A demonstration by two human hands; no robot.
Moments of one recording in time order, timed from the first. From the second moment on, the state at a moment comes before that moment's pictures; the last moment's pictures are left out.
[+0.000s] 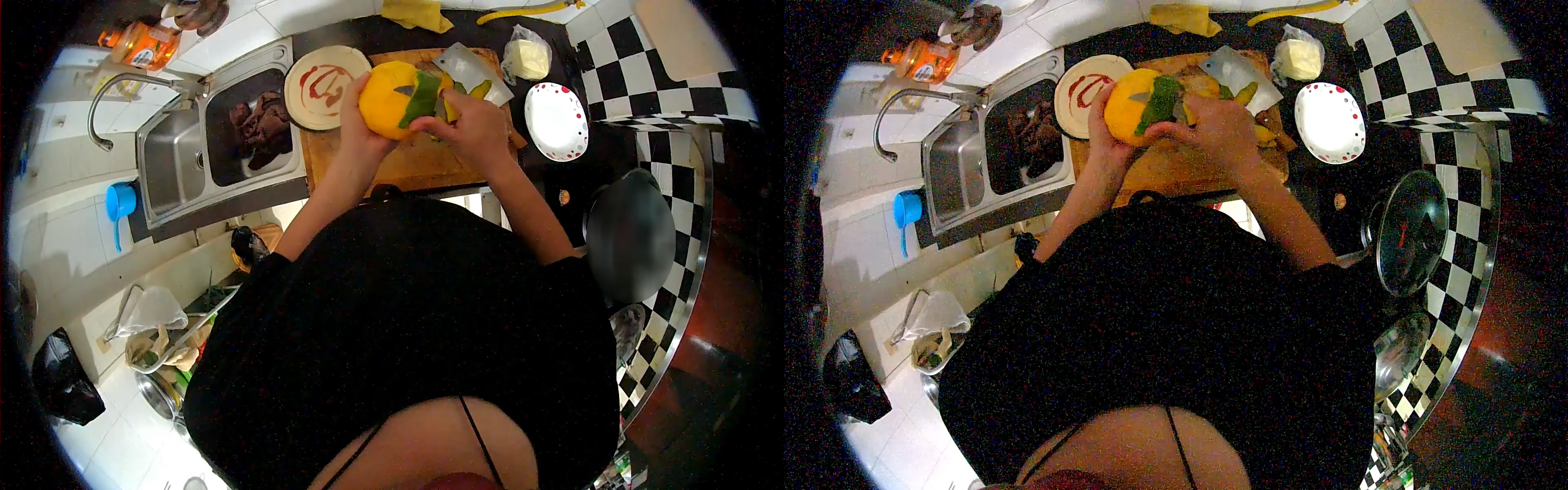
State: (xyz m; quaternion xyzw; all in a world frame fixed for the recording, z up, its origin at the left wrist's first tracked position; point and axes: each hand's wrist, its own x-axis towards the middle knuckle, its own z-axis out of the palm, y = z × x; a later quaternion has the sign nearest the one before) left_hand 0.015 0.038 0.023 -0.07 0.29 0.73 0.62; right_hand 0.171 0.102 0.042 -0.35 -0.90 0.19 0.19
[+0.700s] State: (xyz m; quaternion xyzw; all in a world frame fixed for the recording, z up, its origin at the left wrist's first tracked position) left_hand 0.017 0.036 0.024 -0.11 0.32 0.72 0.61; right_hand 0.160 0.087 0.057 -0.43 -0.87 0.23 0.11
